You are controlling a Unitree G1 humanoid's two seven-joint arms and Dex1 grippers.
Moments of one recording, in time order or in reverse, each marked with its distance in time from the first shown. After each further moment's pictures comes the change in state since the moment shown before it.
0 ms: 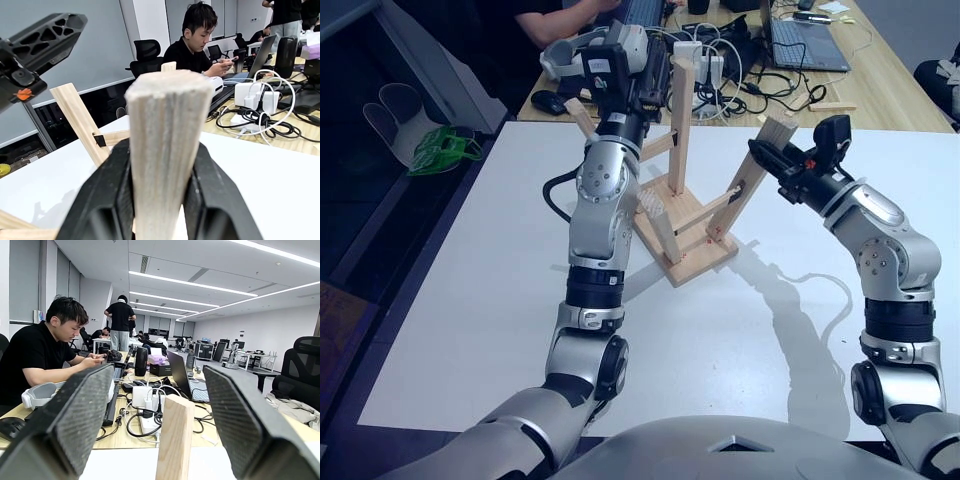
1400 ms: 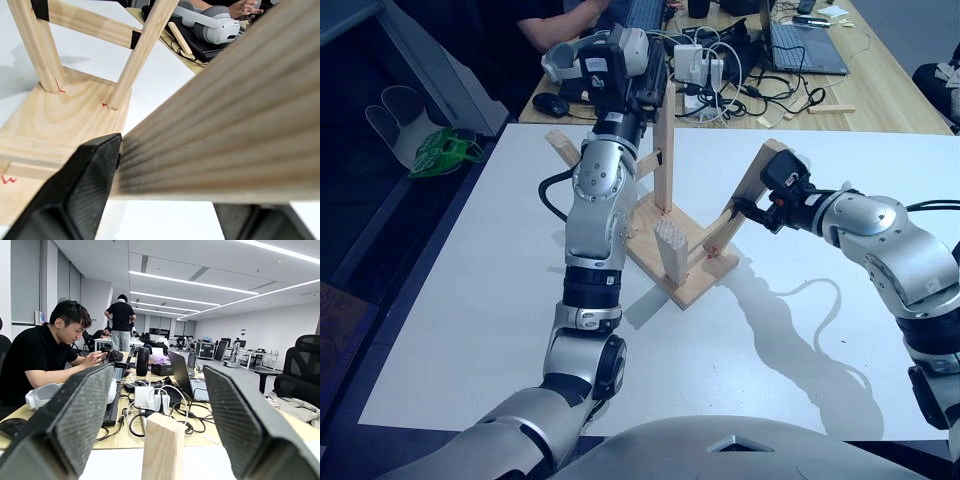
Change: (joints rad) left arm -0.001 0.009 0.004 -0.007 0.000 0.016 0.000; right arm -0.050 -0.325 0.406 -0.275 -0.269 0.248 -0.062
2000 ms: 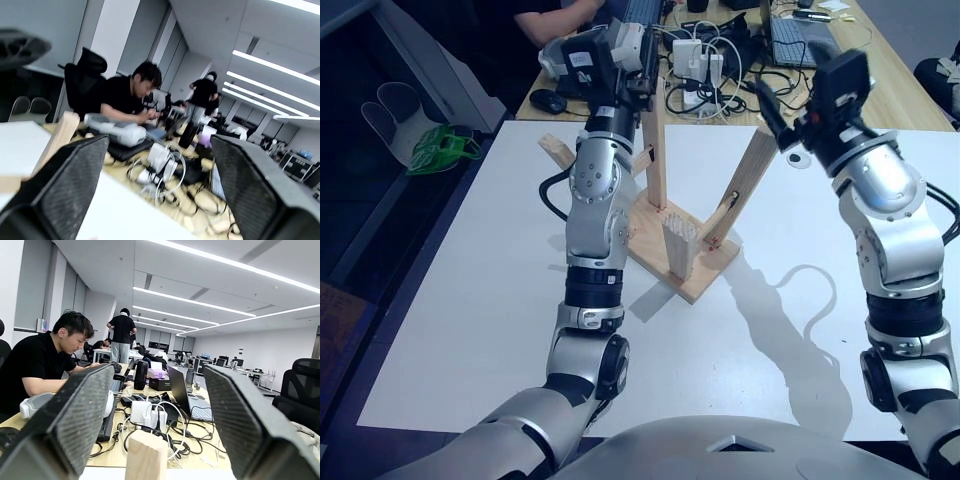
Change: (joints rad) left arm -0.006 -0.019 0.055 0.007 -0.044 -0.124 0.028; right arm -0.088 0.267 -0.266 0.102 -0.156 -0.480 -0.201
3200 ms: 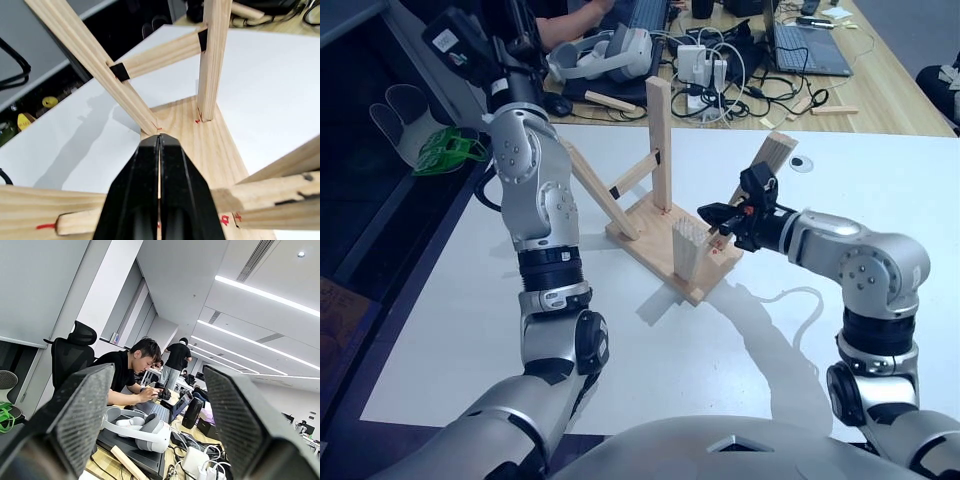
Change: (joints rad) left arm -0.081 0.123 0.211 0.037 -0.115 -0.013 0.152; right arm 0.174 0.184 -0.038 -0.114 0.407 0.762 0.139
